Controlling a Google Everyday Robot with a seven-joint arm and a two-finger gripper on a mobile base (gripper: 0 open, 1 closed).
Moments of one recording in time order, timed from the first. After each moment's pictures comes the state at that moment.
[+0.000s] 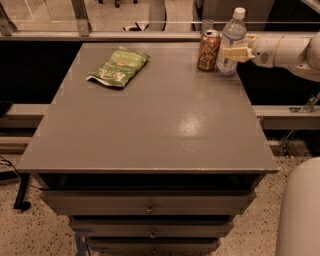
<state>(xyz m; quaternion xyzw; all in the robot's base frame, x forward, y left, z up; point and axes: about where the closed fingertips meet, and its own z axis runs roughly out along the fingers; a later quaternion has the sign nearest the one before) 0.797 -0.250 0.908 -0.36 0.68 0.22 0.60</state>
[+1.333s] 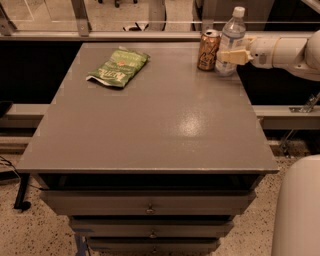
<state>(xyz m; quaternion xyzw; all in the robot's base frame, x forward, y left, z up) 0.800 -0.249 0.906 -0.36 0.69 0.22 0.59</state>
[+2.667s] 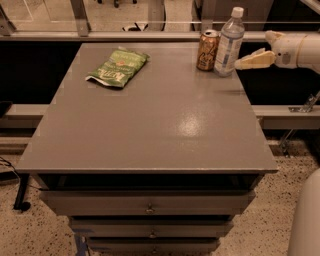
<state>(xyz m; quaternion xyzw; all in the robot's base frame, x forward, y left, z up) 0.774 -0.297 0.914 -0.36 0.71 0.19 0.58</state>
